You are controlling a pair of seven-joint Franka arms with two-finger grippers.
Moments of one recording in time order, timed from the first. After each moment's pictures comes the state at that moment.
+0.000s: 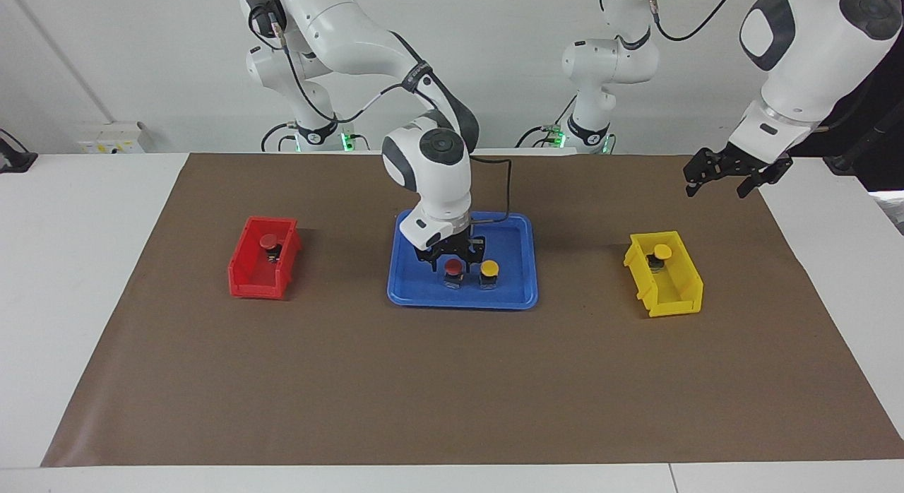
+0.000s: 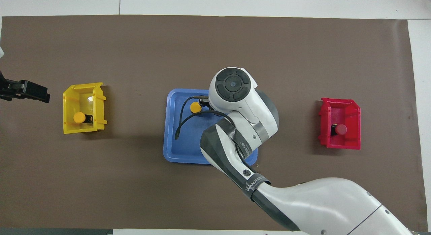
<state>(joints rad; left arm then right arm) -0.15 -0.01 0.10 -1.61 0.02 1.55 0.12 0.42 0.43 0.18 -1.70 -0.07 2.19 0.74</state>
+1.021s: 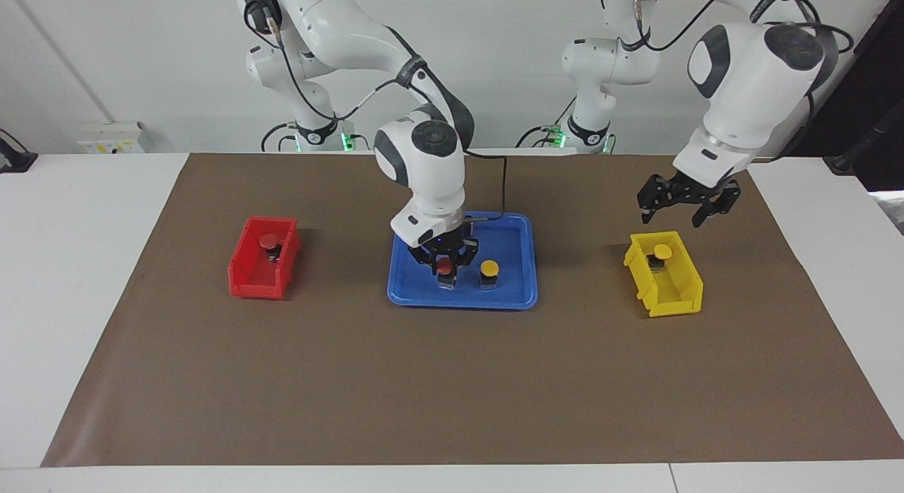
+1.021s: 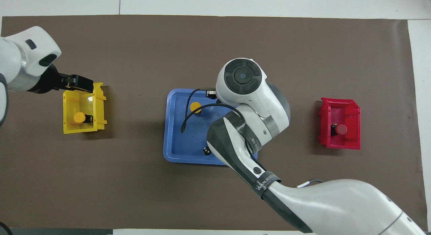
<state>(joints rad) -0.32 0.04 0.08 -1.80 -0.04 1.89 -0.07 0.35 0.36 0.17 -1.62 -0.10 2.06 0.65</state>
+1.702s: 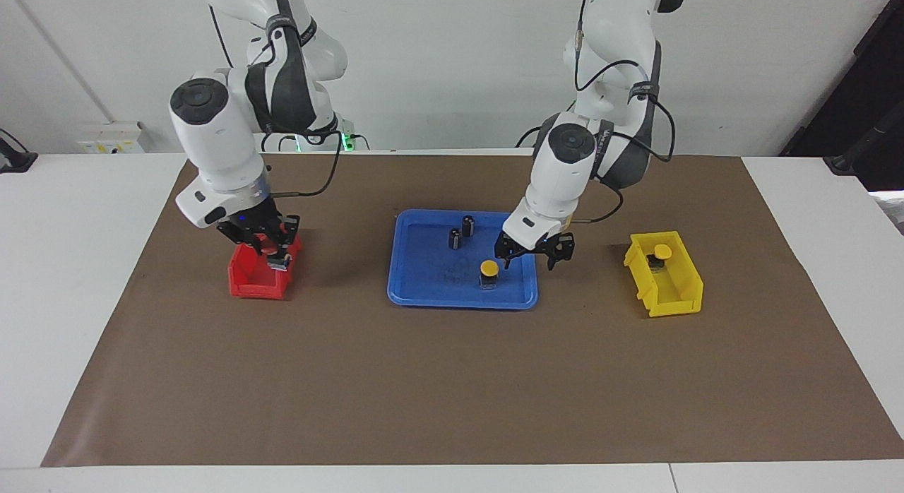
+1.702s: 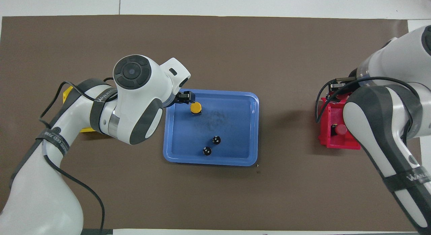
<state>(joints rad) -0.66 0.31 0.07 -1.82 -0.09 2.18 -0.43 -0.14 0.08 0.16 -1.90 -0.07 1.94 0.04</state>
